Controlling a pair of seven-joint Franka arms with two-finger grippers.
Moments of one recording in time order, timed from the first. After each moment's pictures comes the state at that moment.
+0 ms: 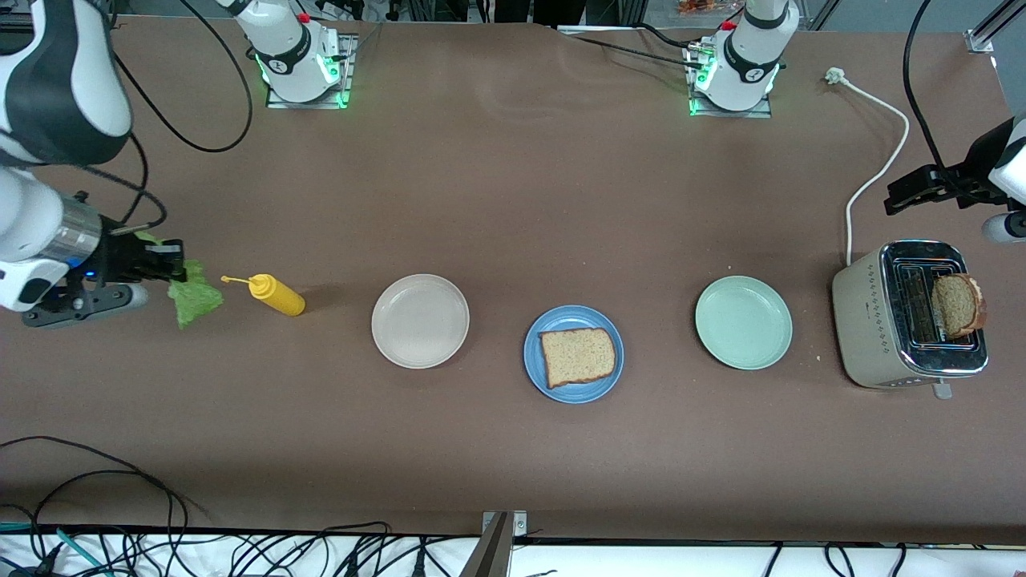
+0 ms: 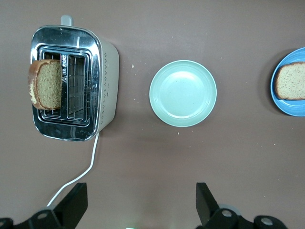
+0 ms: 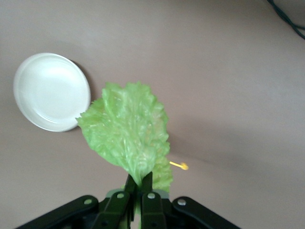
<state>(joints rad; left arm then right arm) 0.09 0.09 -0.08 -1.47 0.04 1.45 -0.09 -0.12 0.30 0.23 -1.46 -0.02 1.69 -0.14</state>
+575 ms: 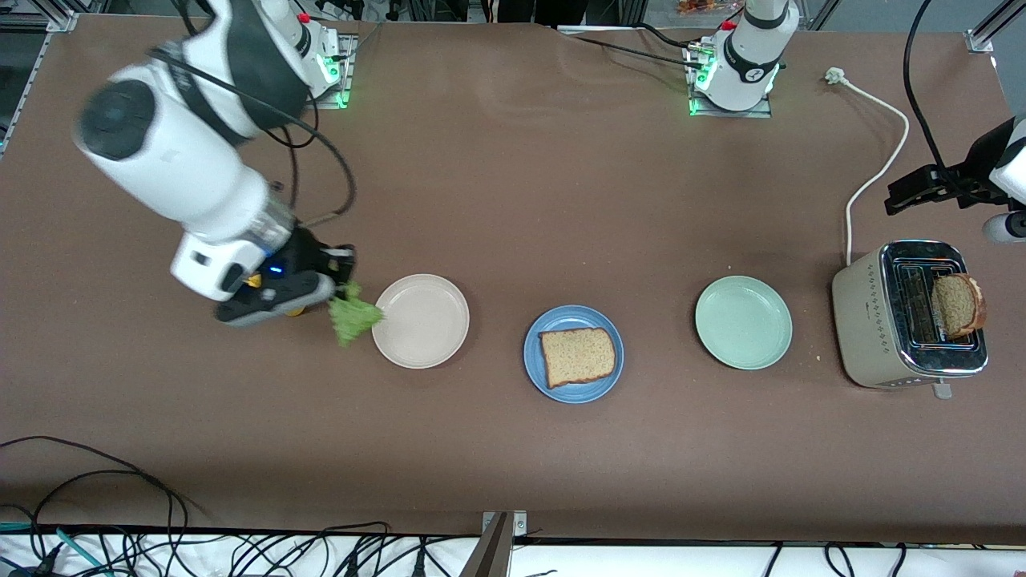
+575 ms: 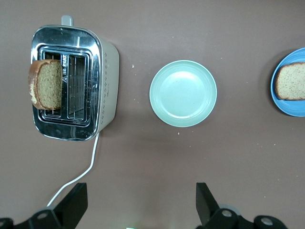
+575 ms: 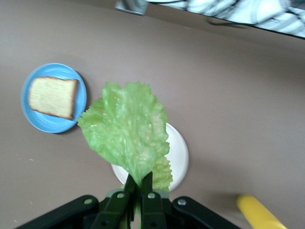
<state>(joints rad) 0.09 0.09 -0.08 -1.47 0.04 1.45 -0.09 0.12 0.41 0.35 -1.39 -0.02 1.96 0.13</state>
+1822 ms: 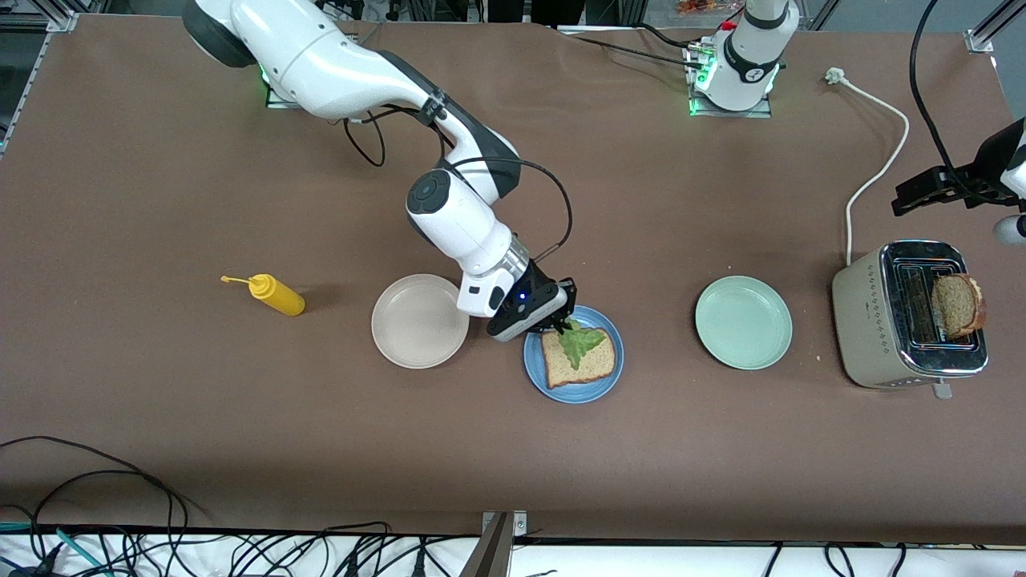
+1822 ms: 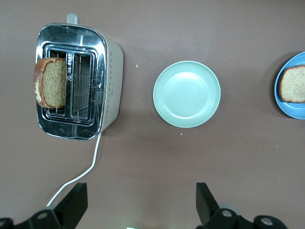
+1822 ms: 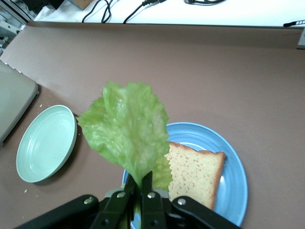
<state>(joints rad) 0.11 0.09 -0.08 -1.47 0.04 1.45 -0.09 0.49 0.92 0.34 -1.23 -0.02 2.80 0.24</state>
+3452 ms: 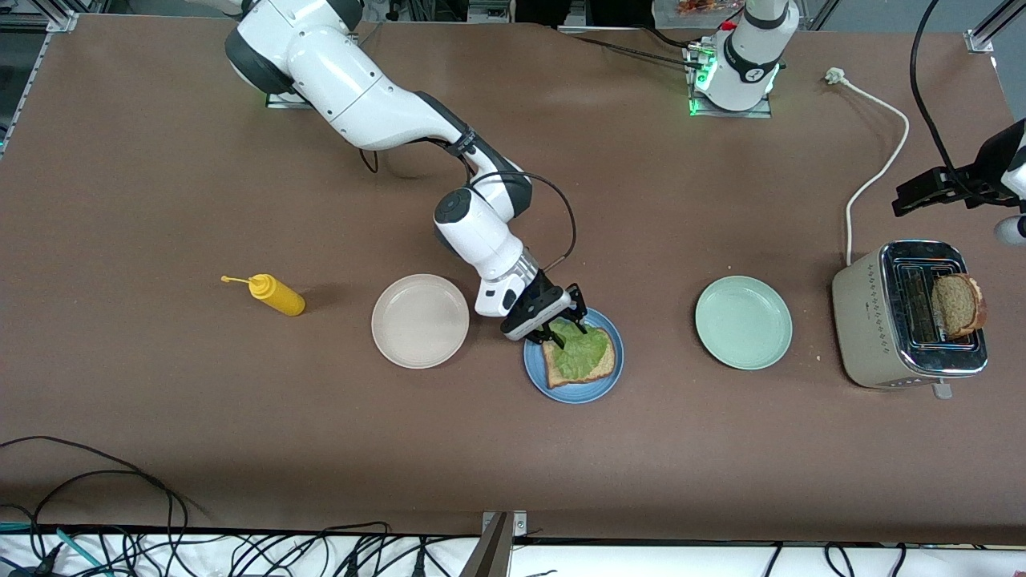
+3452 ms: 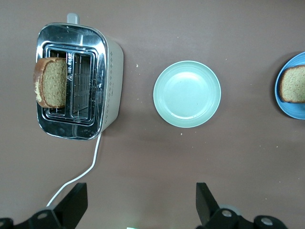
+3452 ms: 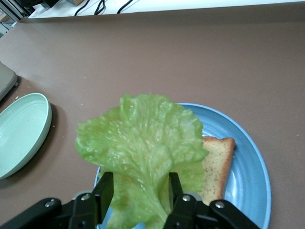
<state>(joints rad) 0.11 0.10 -0.08 -1.47 0.04 1.45 -0.09 0.59 1.08 0.25 -1.23 -0.02 3.06 0.24</state>
